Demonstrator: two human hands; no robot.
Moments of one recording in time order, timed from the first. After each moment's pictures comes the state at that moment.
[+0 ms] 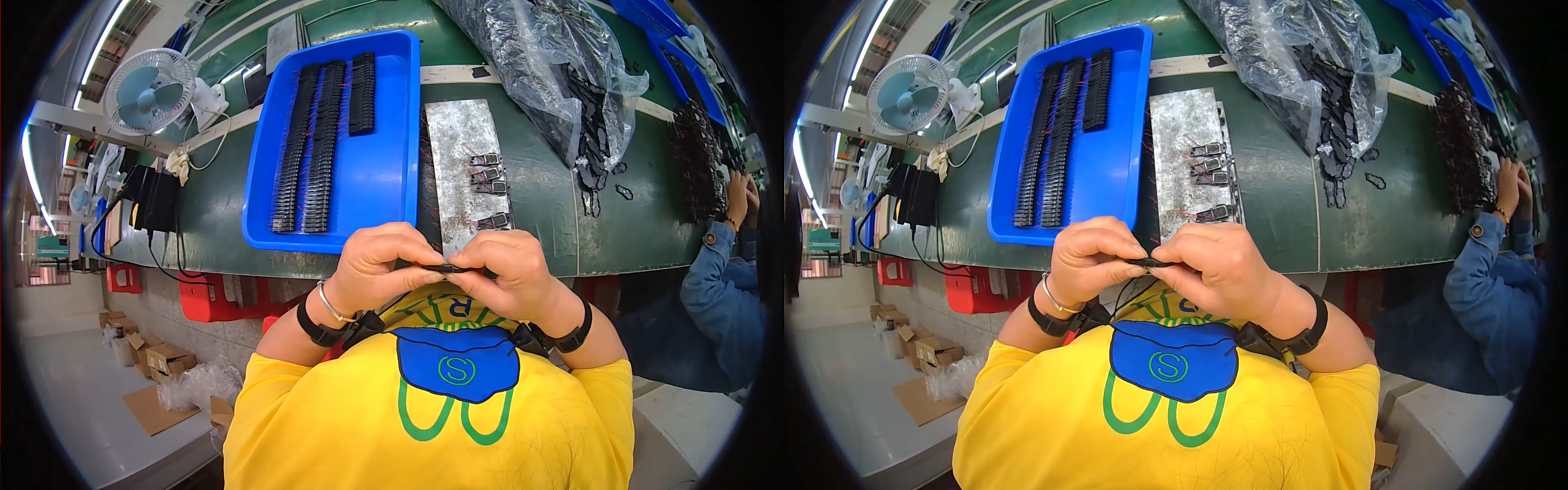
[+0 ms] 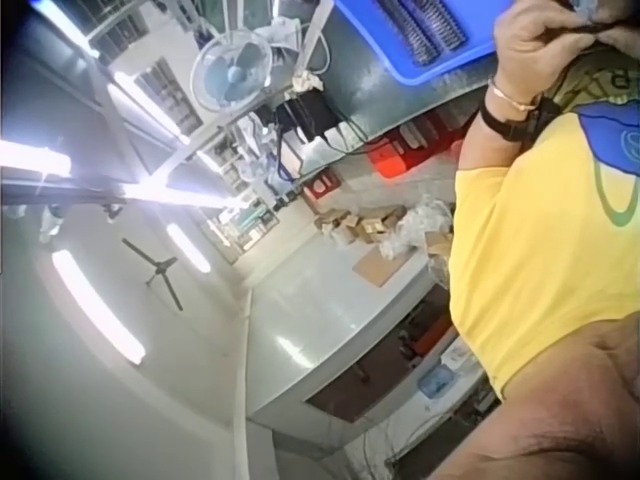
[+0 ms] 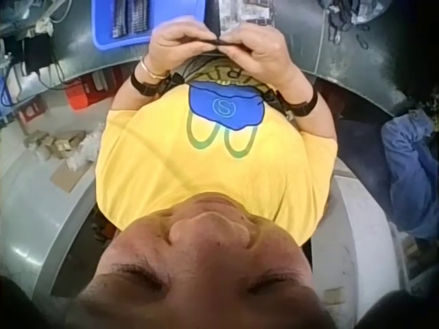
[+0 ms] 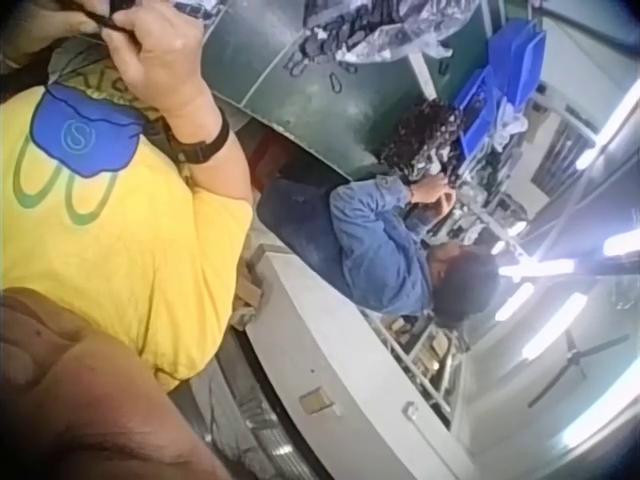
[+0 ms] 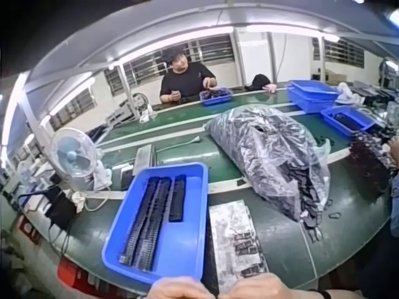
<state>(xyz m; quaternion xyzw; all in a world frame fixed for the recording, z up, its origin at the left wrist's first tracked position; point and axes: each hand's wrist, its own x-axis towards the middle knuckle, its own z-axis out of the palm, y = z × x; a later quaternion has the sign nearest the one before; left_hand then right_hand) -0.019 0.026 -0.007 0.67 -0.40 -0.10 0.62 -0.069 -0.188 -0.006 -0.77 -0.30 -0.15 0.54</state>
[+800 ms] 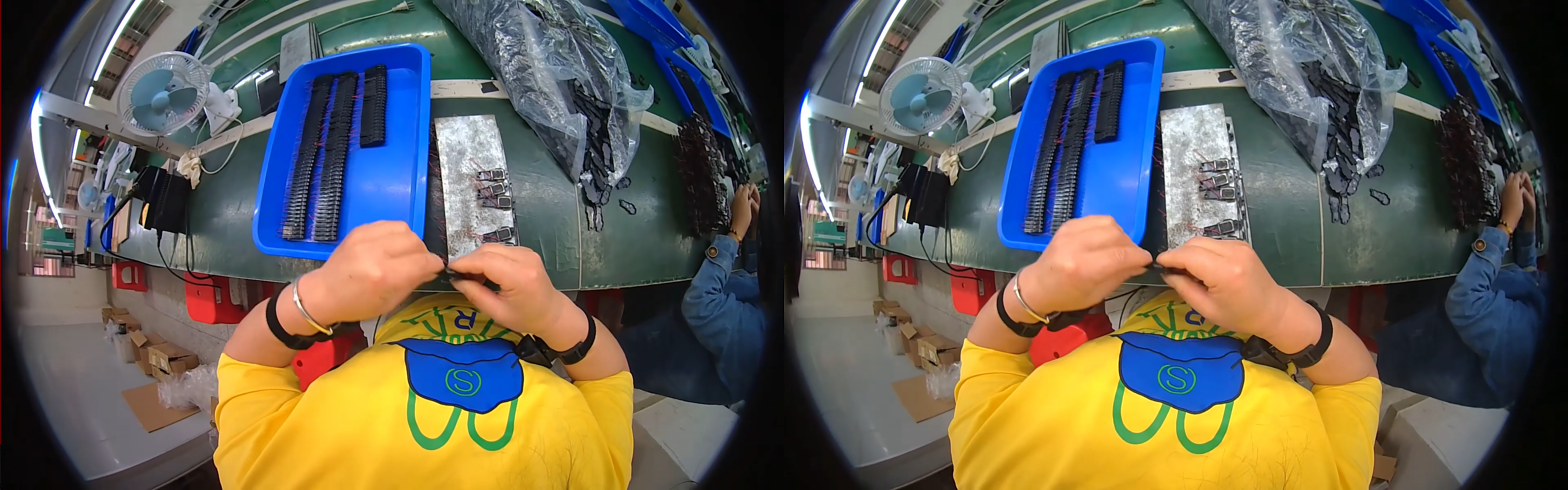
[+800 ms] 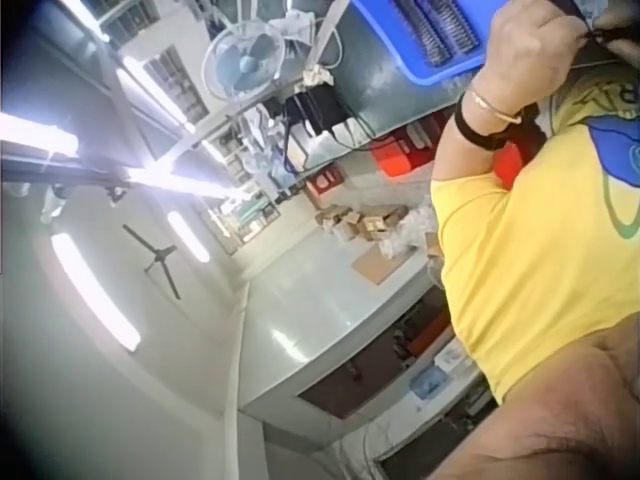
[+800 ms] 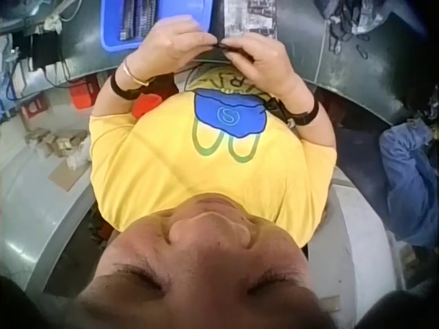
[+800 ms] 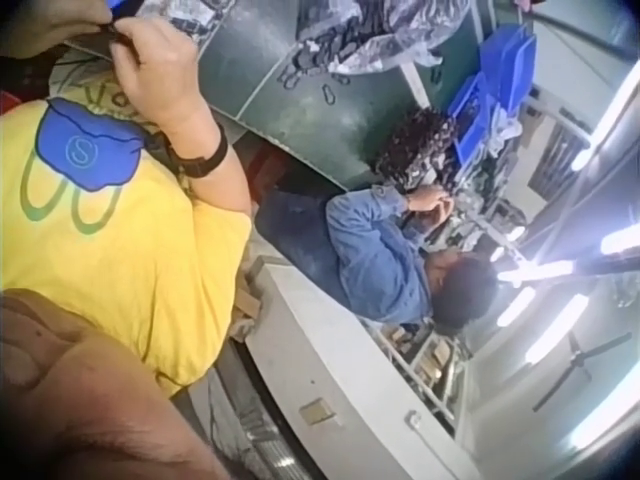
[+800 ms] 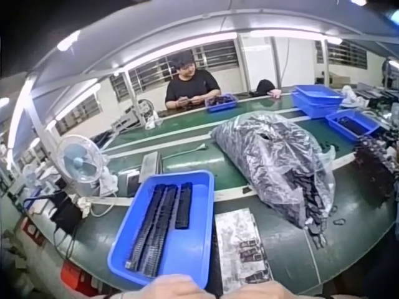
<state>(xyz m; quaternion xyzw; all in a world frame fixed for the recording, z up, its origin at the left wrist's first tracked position) -0.003 0.027 0.042 0.78 -0.56 0.04 0.26 -0.071 -0.186 -0.001 -0.80 -0.25 -0.14 0.52</state>
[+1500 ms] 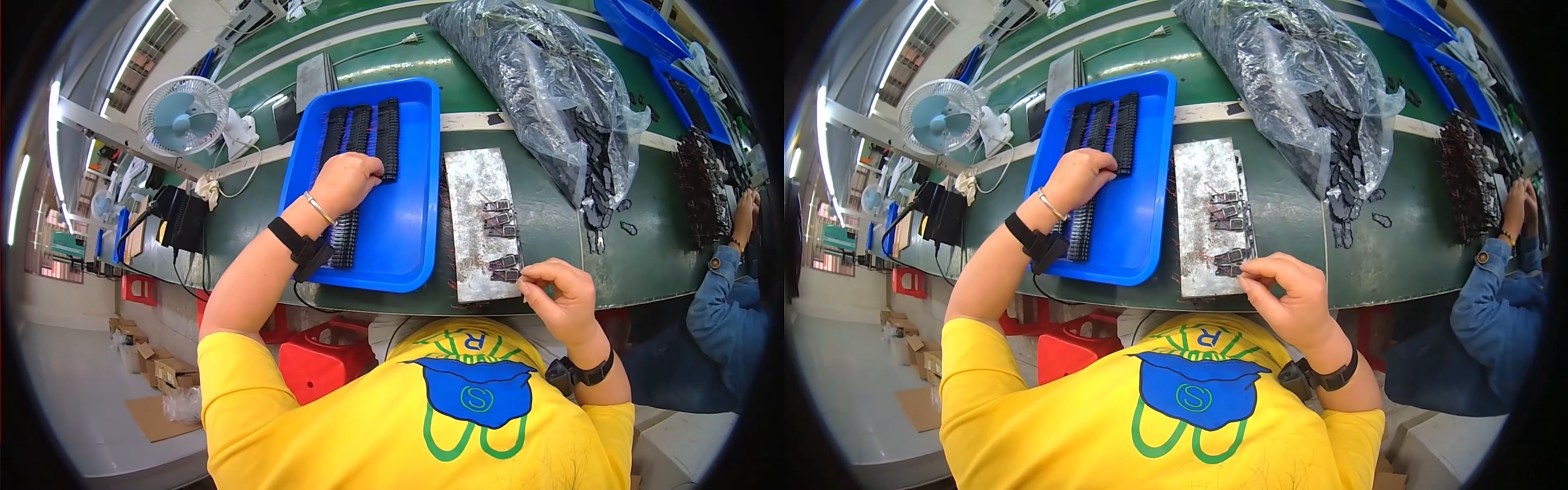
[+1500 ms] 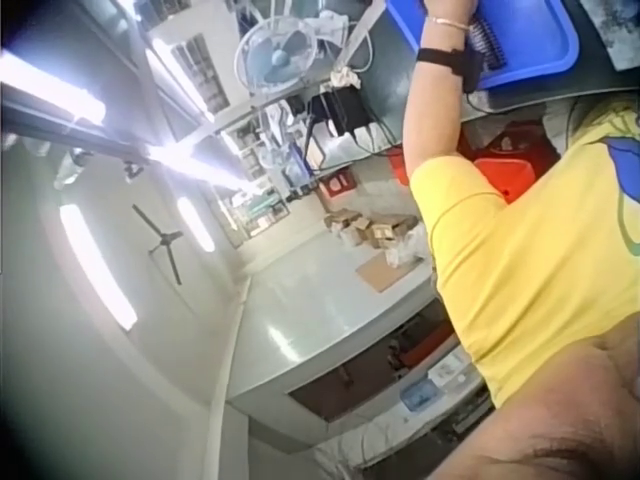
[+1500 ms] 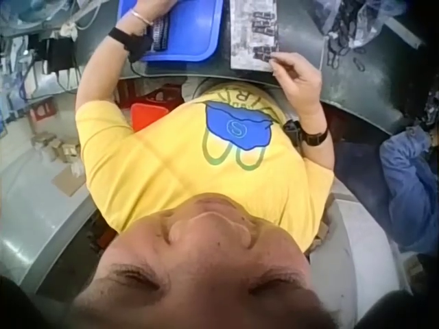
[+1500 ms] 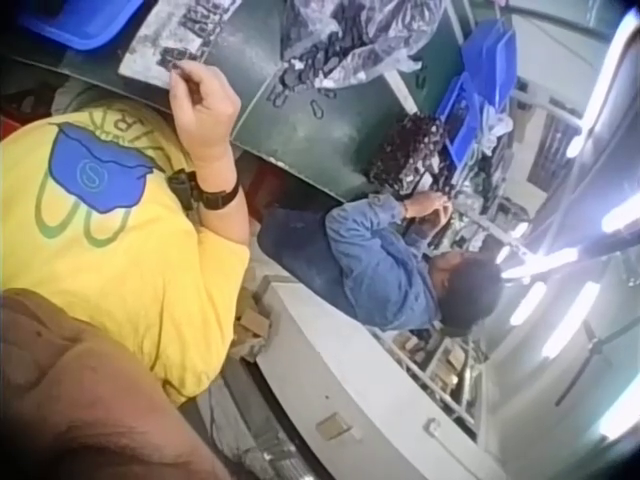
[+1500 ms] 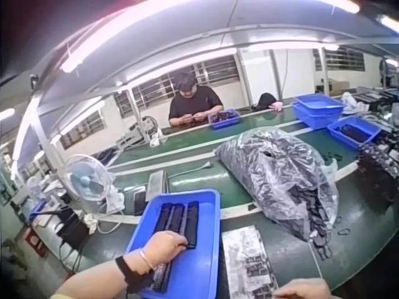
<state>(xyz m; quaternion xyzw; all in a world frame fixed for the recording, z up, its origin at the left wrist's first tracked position) 0.146 0.061 -0.004 0.91 -0.41 0.01 0.08 -0.093 -0.232 -0.011 -0.80 -0.10 -0.14 0.58</state>
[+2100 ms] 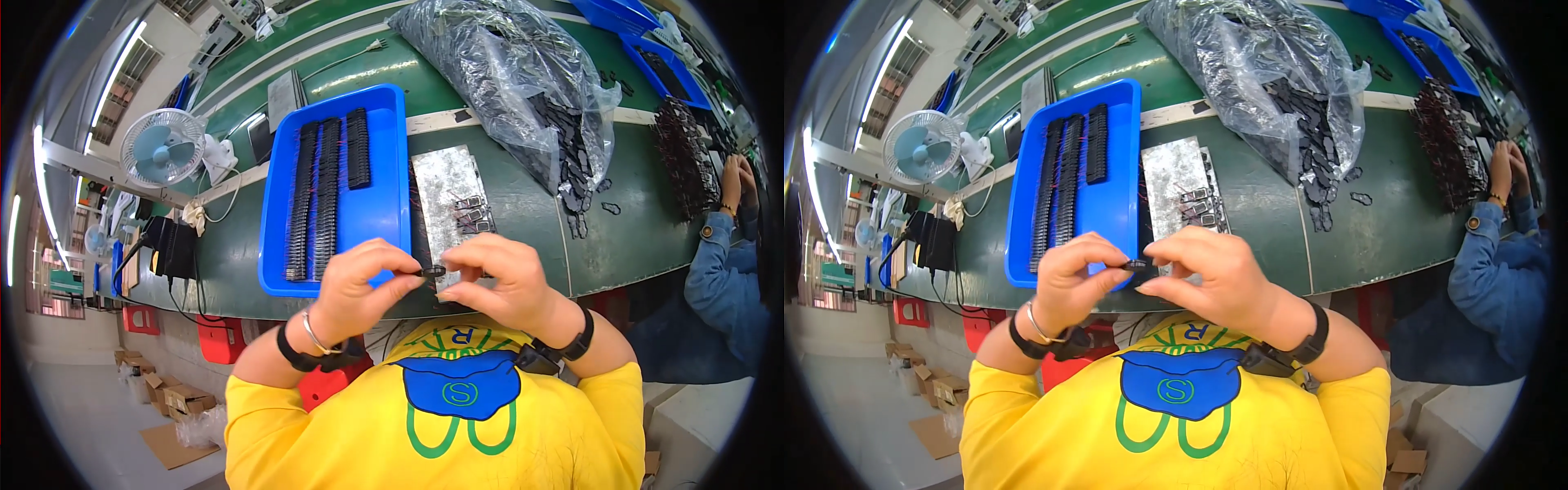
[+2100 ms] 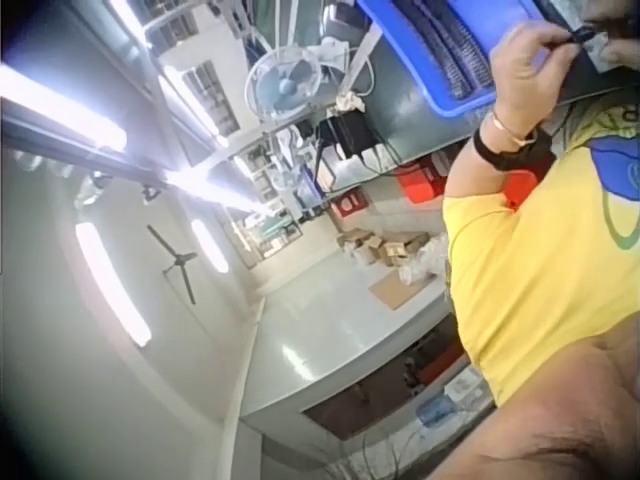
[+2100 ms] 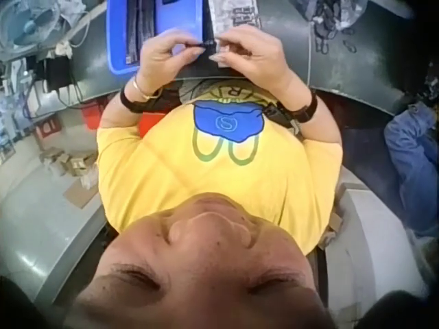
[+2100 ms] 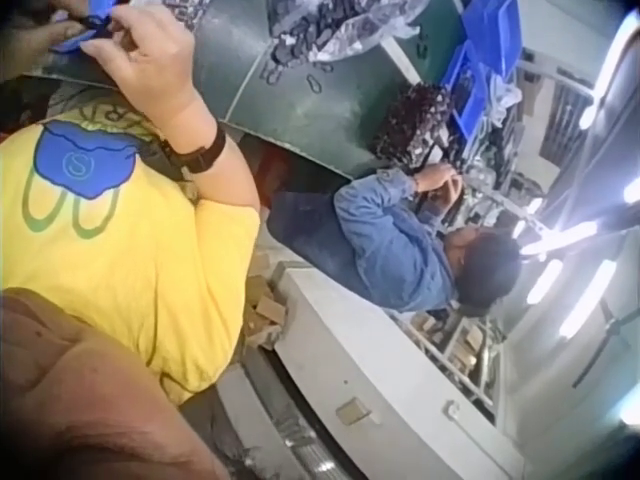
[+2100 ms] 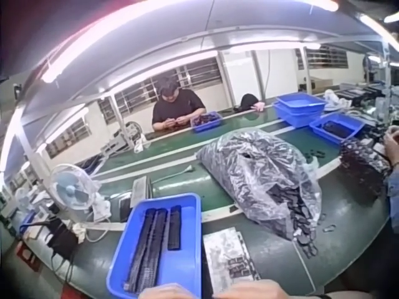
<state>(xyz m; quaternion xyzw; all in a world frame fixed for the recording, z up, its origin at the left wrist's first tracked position) -0.001 0.020 0.046 0.79 -0.39 -0.06 0.48 -0.059 -0.195 0.021 -0.76 -0.21 -0.17 0.59</state>
